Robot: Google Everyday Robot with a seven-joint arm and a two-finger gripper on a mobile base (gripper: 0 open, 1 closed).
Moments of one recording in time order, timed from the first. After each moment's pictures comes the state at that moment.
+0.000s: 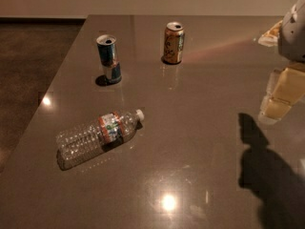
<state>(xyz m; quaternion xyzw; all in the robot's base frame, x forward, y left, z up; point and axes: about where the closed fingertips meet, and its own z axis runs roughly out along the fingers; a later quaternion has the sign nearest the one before) 0.438 -0.217 0.976 -0.60 0.78 -0.03 0.16</state>
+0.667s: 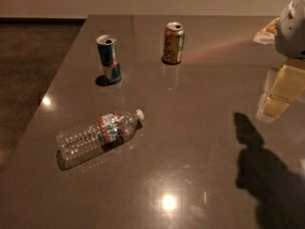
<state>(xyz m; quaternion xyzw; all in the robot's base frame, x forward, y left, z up) 0.440 -0.208 0.981 -0.62 0.77 -0.03 0.16</state>
